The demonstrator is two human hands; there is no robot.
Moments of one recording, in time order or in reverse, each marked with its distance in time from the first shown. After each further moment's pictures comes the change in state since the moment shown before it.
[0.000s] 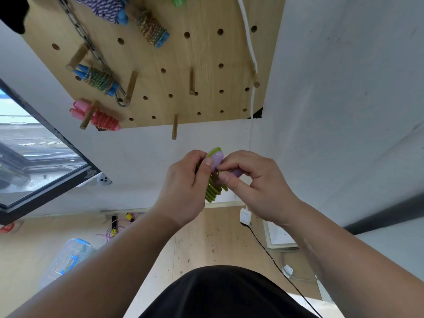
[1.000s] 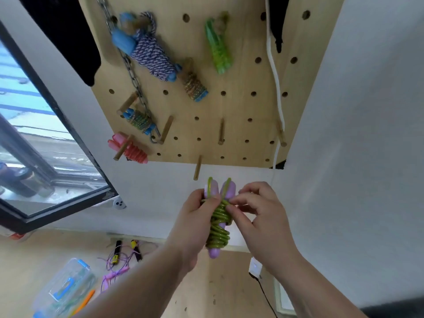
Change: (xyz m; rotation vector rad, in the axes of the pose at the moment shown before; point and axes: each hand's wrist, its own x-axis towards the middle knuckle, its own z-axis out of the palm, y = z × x) left_hand 0.022 0.021 -0.019 -0.626 0.073 -0.525; right_hand 0.044 -0.004 0.020 -0.094 0.135 0.096
